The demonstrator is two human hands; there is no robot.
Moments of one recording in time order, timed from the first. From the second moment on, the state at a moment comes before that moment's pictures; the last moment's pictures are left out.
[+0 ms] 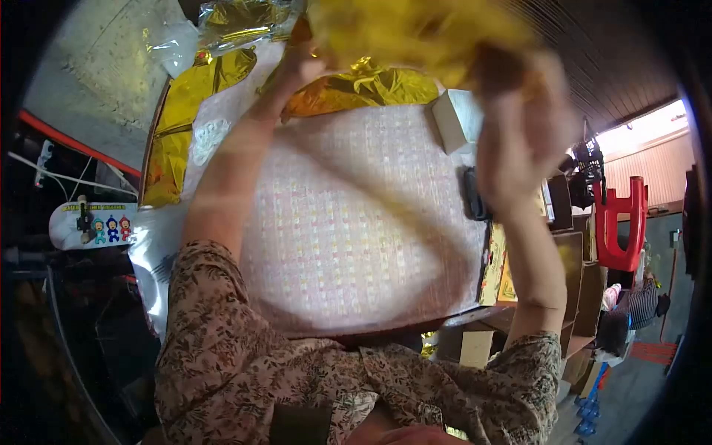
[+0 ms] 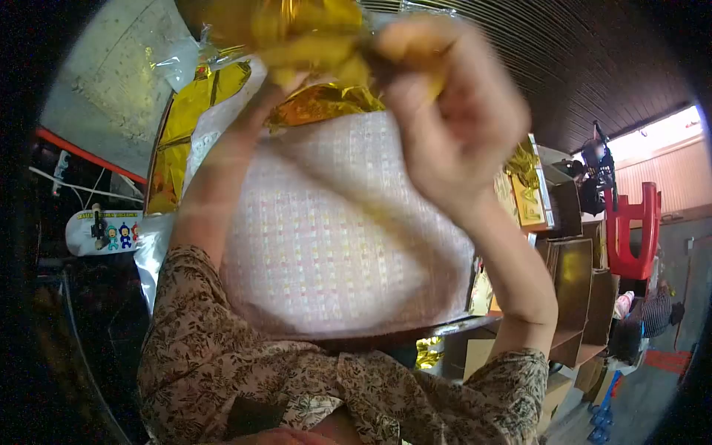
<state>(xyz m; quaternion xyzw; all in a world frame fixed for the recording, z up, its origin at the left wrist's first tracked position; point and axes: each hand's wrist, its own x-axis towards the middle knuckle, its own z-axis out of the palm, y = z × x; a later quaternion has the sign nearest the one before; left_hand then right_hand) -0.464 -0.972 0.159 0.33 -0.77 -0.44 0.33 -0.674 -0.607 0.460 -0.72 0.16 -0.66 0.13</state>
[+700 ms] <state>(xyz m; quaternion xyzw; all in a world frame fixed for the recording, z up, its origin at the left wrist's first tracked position) -0.357 -0.675 0.236 0.66 -0.59 -0.26 0.40 -0.691 -0.403 0.319 -0.84 0.46 -0.21 0.21</state>
